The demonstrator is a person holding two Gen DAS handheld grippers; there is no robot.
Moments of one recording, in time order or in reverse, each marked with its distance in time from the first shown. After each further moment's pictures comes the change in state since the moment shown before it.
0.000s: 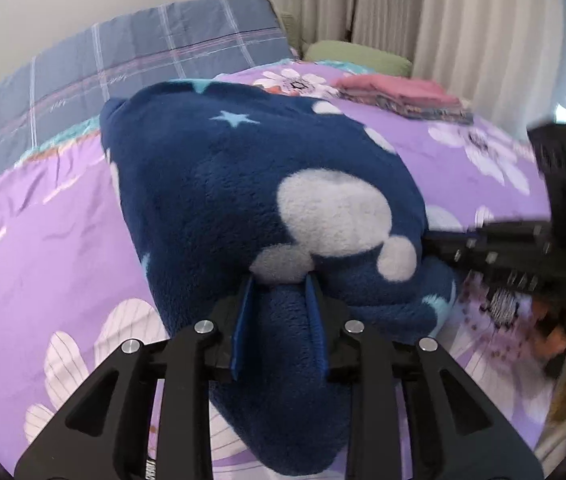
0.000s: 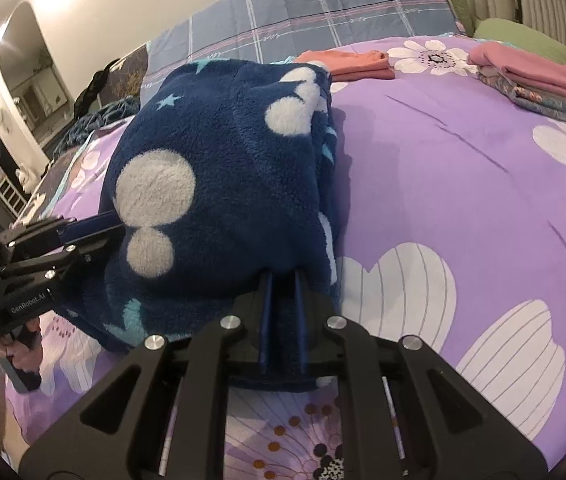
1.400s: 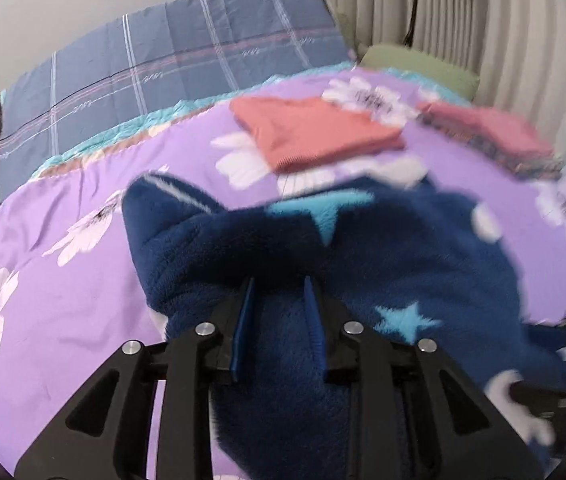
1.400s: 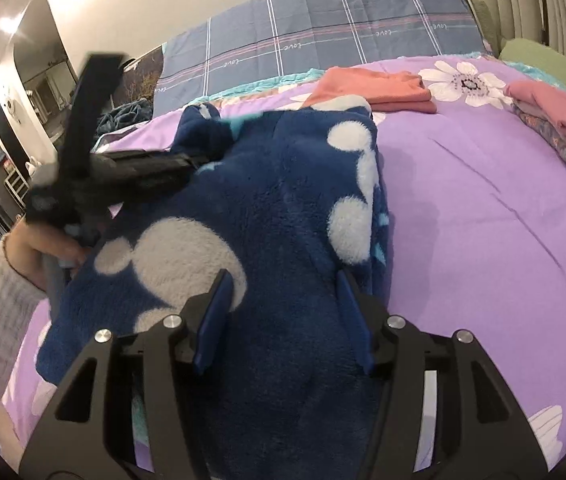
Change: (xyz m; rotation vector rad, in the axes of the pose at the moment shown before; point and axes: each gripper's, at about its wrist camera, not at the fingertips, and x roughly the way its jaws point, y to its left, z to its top) left arm 0.078 0.091 0.108 -0.086 -0.004 0.101; right arm 0.034 0.010 0.053 -0.042 -0.032 0.047
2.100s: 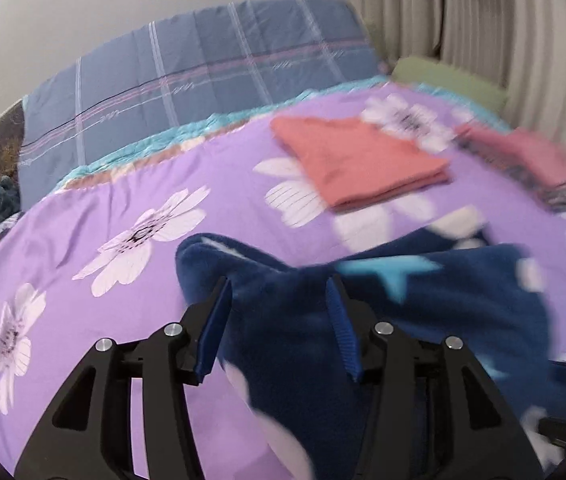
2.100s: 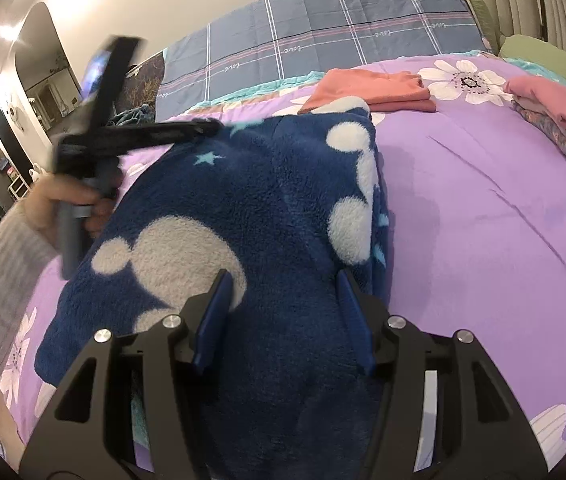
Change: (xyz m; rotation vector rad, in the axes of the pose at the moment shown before) left arm 0.001 0.020 0.025 -0.014 -0.031 0.093; right arm -0.002 -0.002 -0.003 0.009 -0.017 0.012
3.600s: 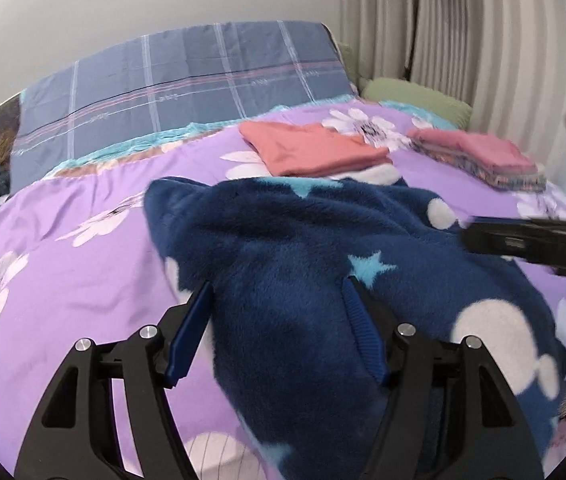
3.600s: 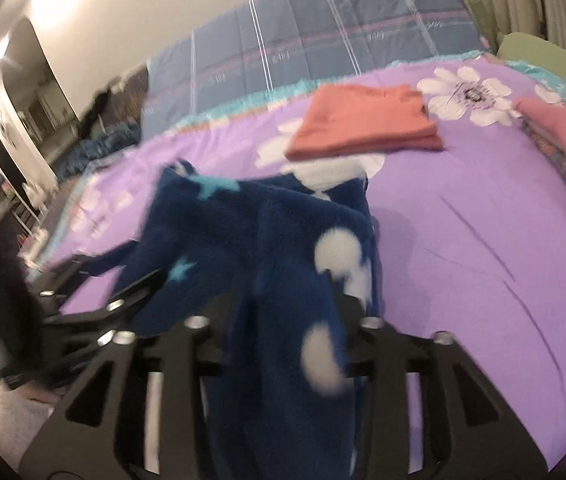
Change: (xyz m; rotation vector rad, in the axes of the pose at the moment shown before) left arm -0.043 -0.032 -0.071 -0.036 -0.084 -0.062; right arm 0.009 -0.007 0.067 0.047 -0.023 0.010
